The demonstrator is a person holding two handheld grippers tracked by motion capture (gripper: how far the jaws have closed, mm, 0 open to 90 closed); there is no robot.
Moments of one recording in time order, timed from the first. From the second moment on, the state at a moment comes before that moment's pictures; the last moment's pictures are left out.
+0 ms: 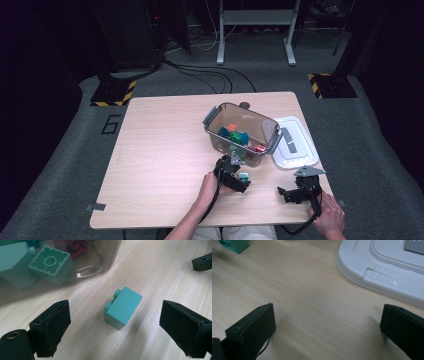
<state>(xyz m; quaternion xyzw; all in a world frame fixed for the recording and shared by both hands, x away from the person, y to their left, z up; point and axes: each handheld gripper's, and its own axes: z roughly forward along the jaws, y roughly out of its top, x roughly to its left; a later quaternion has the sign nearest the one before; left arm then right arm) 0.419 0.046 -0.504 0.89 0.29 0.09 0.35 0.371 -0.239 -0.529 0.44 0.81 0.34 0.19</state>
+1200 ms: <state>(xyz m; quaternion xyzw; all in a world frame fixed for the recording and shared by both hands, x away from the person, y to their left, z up) 0.416 0.086 -0.483 0.88 0.28 0.12 0.36 0.371 -0.239 -0.529 0.44 0.81 0.34 0.19</state>
